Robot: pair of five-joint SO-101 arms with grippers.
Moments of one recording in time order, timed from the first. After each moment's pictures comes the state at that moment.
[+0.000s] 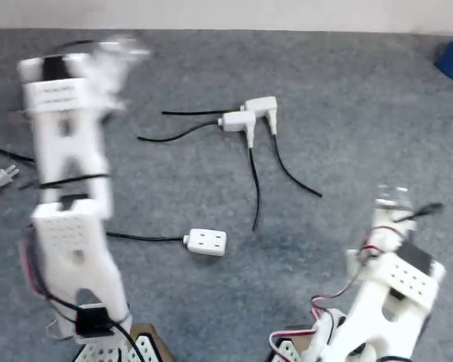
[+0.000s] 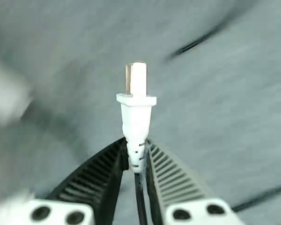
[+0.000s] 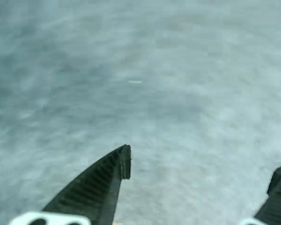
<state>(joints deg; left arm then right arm) -11.0 38.9 -53.9 100.5 -46.7 31.6 -46.0 62.7 66.1 29.6</state>
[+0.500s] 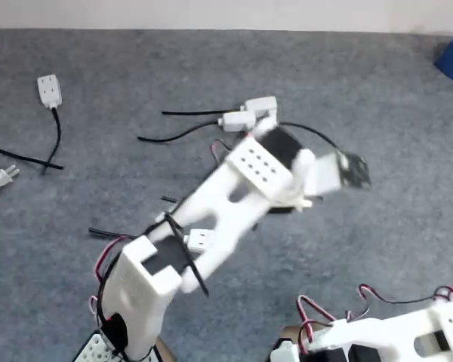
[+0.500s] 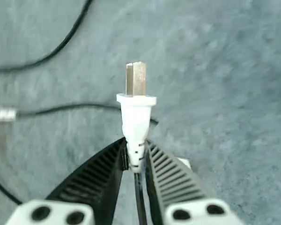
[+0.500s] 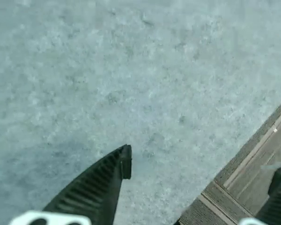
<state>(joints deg) 40.9 27.1 -34.3 100.1 -40.2 71.0 -46.0 58.7 56.2 33.8</state>
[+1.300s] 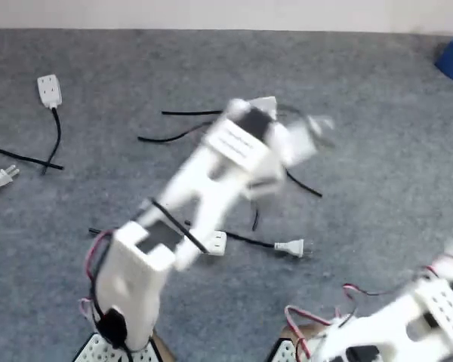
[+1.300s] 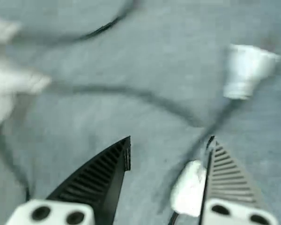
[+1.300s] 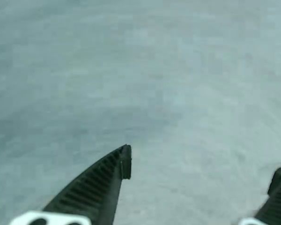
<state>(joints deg) 29.0 30.8 -36.5 95.5 -34.0 49.6 -46.0 58.6 65.8 39.5</state>
